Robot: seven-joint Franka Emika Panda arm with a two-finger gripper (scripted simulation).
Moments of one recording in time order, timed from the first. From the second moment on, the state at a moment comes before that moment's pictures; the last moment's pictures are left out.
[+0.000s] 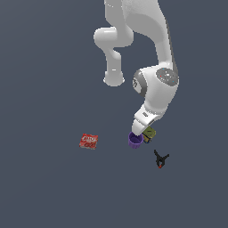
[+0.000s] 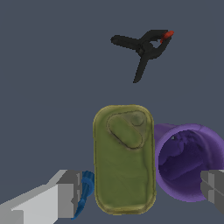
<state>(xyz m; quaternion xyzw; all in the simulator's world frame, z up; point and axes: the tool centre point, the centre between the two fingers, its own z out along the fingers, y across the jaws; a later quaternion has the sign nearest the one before) -0.007 0.162 0.119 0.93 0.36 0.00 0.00</state>
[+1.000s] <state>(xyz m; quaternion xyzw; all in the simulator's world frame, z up) 0.000 0.175 0.083 0.93 0.37 0.02 0.00</state>
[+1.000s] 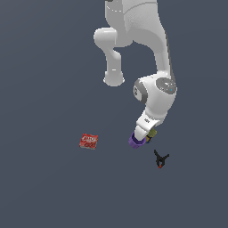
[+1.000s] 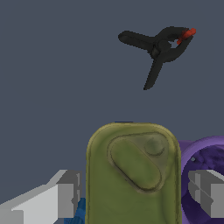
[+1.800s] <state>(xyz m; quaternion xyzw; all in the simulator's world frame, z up) 0.003 0.184 0.084 0.92 0.38 0.03 0.00</state>
